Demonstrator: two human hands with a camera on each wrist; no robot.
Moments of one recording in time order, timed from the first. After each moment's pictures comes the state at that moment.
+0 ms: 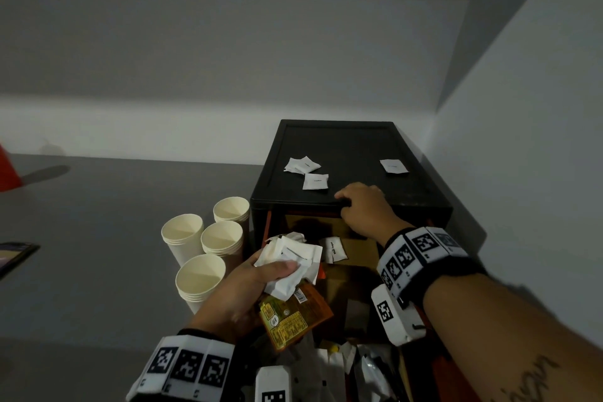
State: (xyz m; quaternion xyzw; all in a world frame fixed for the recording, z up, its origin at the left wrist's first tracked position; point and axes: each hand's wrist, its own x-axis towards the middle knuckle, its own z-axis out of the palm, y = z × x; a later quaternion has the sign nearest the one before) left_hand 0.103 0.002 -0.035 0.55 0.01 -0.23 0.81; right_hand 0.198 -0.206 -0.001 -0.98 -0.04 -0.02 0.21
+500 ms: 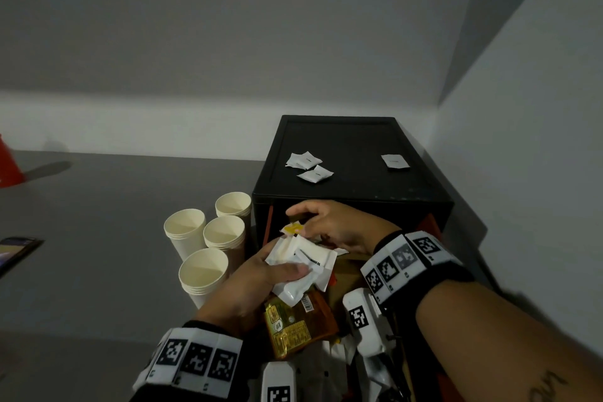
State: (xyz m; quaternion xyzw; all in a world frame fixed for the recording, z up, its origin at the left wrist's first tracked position) left_hand 0.099 0.000 -0.030 0.61 -0.04 -0.21 0.76; right_hand 0.165 -0.161 0.006 -0.79 -0.09 0.25 0.55
